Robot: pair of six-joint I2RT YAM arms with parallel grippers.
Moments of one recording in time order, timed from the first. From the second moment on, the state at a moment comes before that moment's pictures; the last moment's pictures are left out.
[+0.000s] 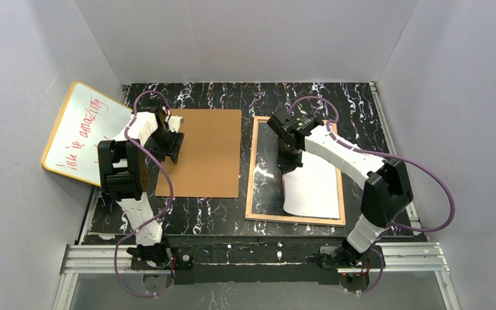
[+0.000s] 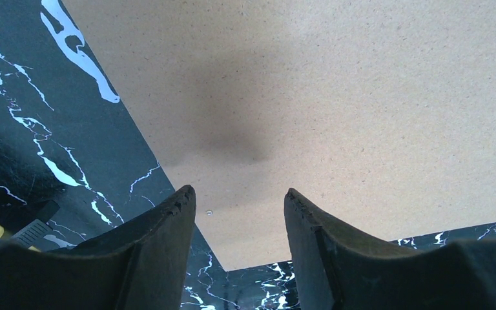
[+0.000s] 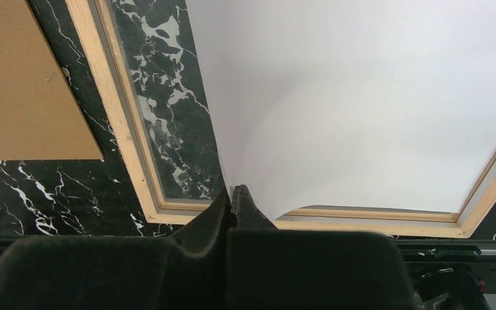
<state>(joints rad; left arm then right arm) 0.04 1.91 1.42 -0.95 0.09 0.30 0.71 1.66 1.42 -1.08 0.10 0.79</state>
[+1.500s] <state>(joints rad) 0.06 1.92 1.66 -0.97 -0.17 0.36 0.71 1.80 1.53 -0.72 -0.20 0.80</state>
